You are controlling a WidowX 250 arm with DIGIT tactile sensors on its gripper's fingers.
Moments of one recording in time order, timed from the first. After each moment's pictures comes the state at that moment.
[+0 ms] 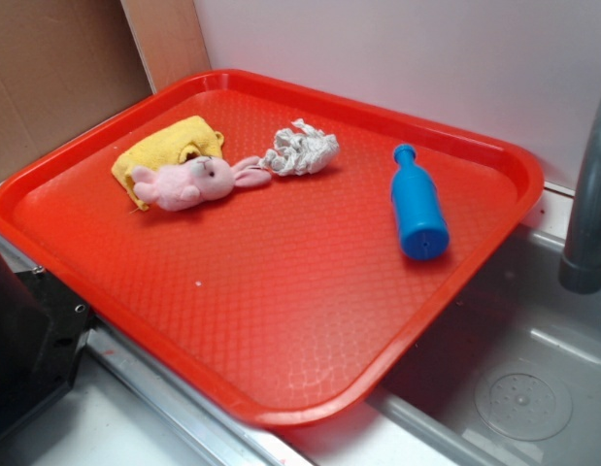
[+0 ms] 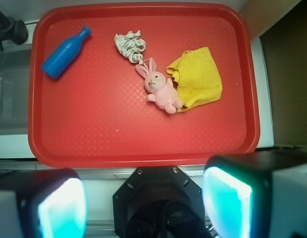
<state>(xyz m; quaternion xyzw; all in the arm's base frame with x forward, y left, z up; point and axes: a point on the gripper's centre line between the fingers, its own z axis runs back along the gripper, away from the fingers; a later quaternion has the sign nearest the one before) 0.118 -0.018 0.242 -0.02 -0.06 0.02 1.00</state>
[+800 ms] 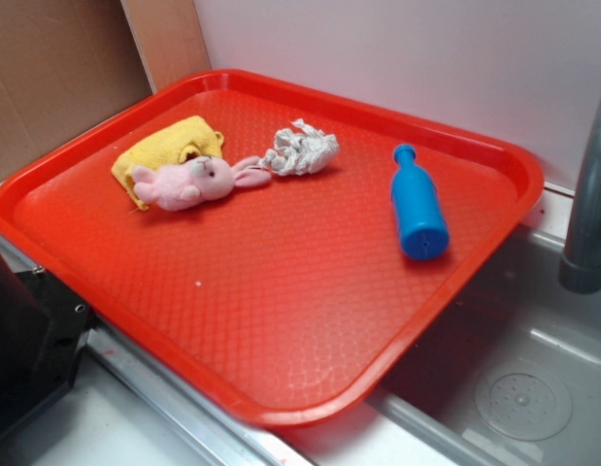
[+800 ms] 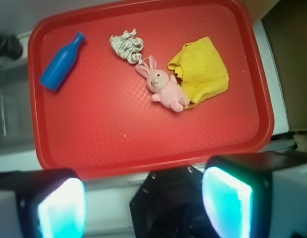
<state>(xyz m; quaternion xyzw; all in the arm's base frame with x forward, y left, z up) 0.136 -0.026 0.230 -0.04 -0.05 0.10 0.99</state>
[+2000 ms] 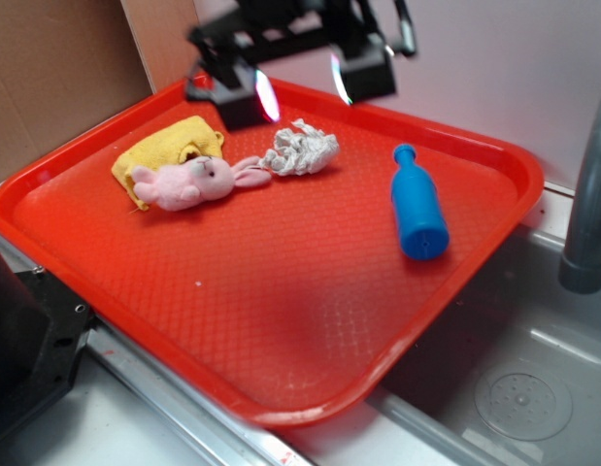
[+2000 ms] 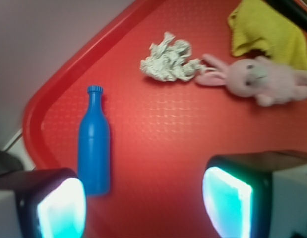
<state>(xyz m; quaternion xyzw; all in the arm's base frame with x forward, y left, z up) 0.243 -0.115 0.114 -0.04 -0.11 0.39 0.92</state>
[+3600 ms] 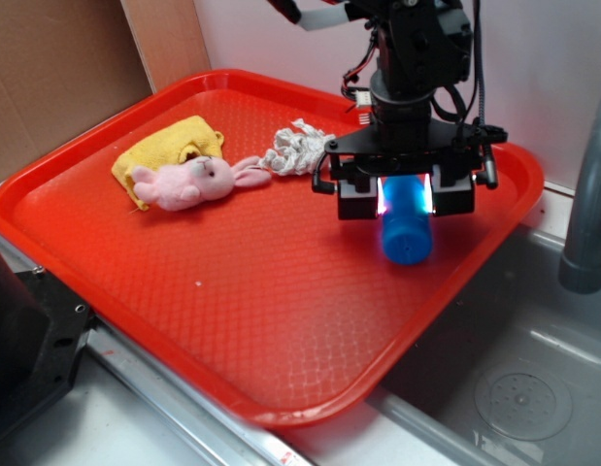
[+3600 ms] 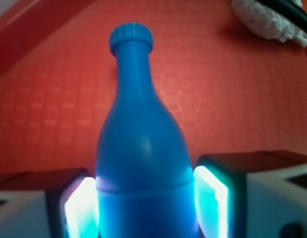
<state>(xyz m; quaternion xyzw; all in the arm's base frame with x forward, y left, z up) 0.287 -0.135 0.030 0.02 -0.06 0.36 0.93</state>
